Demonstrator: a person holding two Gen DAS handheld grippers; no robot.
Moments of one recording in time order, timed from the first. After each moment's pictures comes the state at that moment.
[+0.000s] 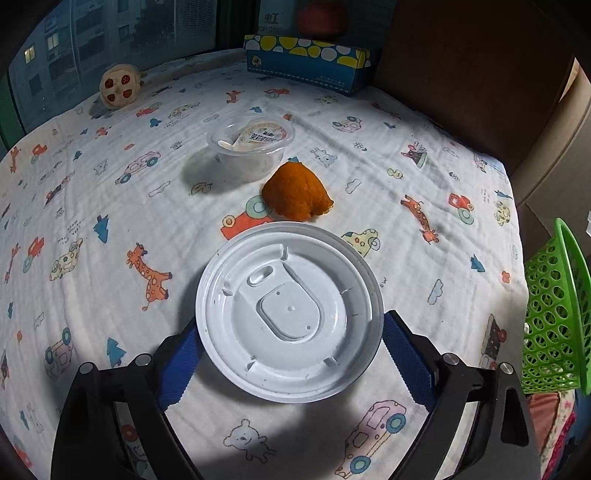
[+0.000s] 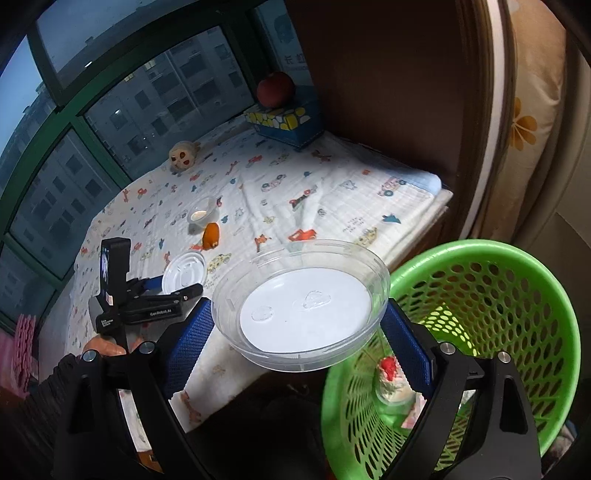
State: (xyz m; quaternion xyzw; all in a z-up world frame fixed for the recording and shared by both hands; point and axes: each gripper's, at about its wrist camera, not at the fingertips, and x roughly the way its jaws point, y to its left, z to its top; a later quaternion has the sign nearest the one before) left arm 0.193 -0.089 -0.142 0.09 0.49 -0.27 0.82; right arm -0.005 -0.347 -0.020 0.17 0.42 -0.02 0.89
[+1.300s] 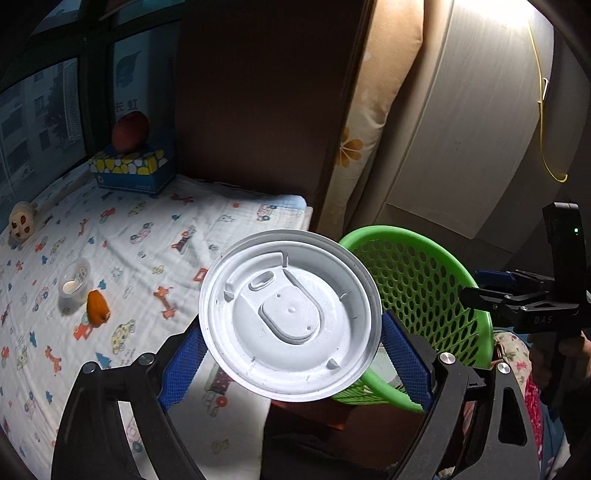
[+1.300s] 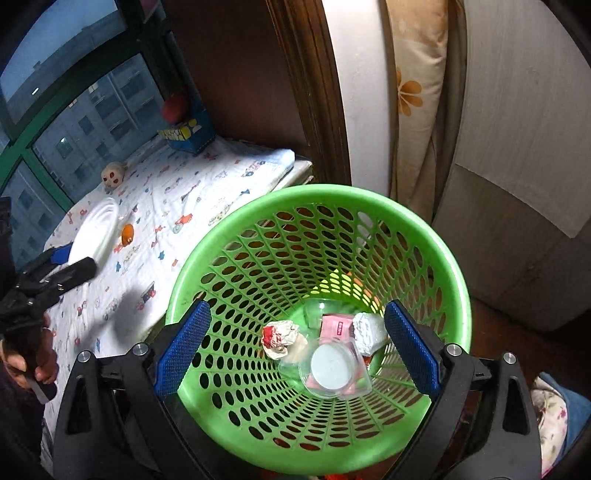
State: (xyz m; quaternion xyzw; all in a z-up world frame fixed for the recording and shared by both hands) left arm 0.040 -0.229 -0.014 0.11 0.38 -0.46 0.80; right arm -0.113 -0.441 -0.037 0.19 0.41 -0.13 0.88
